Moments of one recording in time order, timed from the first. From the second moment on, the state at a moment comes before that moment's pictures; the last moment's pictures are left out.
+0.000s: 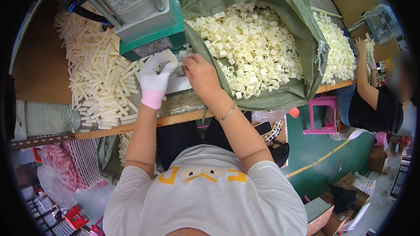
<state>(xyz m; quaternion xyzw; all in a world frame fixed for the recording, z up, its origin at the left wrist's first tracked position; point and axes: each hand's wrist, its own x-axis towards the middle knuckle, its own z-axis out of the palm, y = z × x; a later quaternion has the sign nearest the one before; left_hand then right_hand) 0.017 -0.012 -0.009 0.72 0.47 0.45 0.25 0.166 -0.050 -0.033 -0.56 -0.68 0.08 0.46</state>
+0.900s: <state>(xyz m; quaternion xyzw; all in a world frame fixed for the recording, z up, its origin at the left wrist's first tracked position) 0.015 -0.008 -0.017 0.77 0.44 0.44 0.14 0.269 -0.077 -0.045 -0.75 -0.64 0.00 0.17</state>
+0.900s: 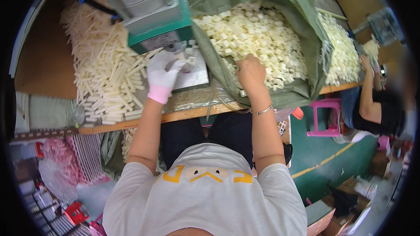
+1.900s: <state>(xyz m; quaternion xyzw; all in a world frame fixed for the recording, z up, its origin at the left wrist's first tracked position) -0.100 0.103 -0.009 0.81 0.55 0.20 0.05 0.292 -0.090 -0.013 -0.71 -0.52 0.24 0.40</state>
